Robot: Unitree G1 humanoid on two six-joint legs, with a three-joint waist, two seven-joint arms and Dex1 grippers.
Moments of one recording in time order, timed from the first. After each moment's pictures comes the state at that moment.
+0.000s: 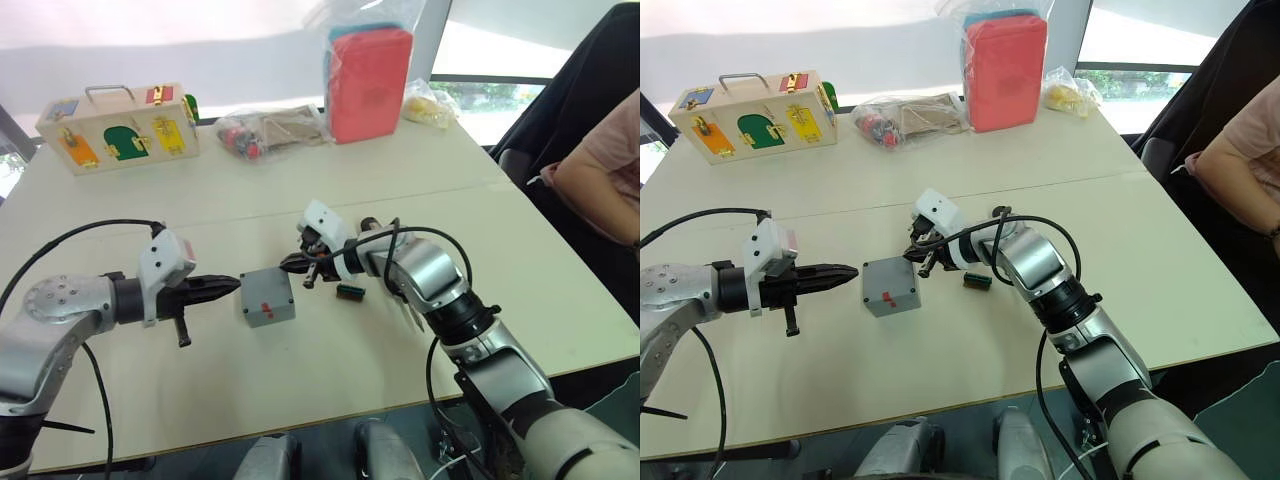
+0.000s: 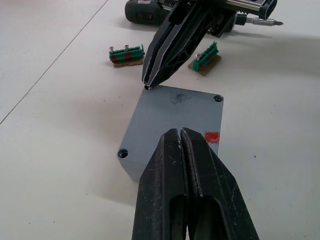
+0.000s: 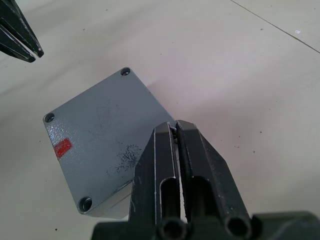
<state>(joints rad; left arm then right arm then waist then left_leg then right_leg) -0.12 0.92 0.18 -0.40 -0.55 0.54 -0.99 -0.86 -0.27 0.41 0.08 0.23 0.86 0.82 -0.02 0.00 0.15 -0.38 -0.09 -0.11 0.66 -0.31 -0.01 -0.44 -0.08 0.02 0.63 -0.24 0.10</state>
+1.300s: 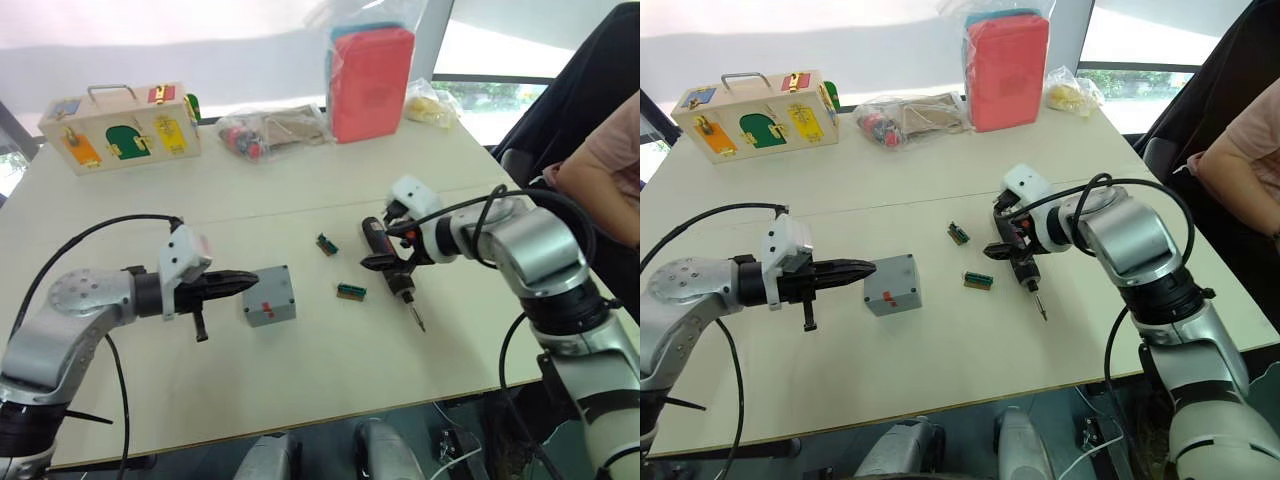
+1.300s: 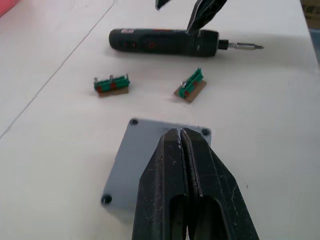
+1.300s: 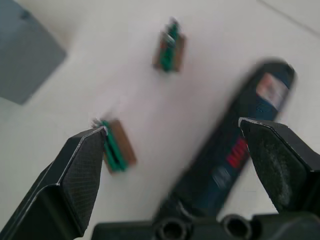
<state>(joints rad) -0.23 0.84 0.09 -0.39 -0.55 0.51 -1.01 -0.93 -0.70 0.30 -0.14 0.28 1.44 0.82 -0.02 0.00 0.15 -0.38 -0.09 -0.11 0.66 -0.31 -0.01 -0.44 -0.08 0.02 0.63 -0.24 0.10</state>
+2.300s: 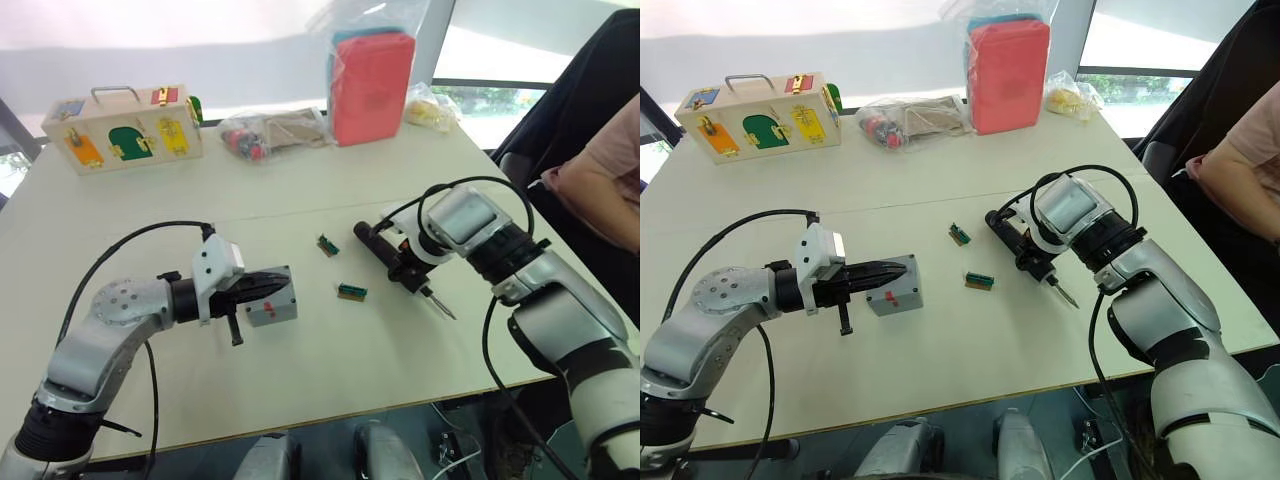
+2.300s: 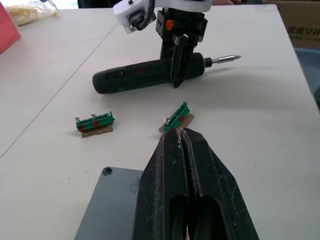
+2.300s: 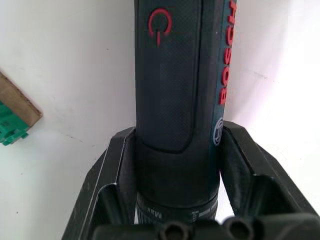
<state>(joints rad) -0.20 0.73 0.01 -0.46 -0.49 0.45 -0.91 -1.19 -0.56 0.71 0.50 0.21 1.39 0.81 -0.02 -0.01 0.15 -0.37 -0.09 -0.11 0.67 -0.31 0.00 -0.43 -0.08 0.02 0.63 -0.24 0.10</state>
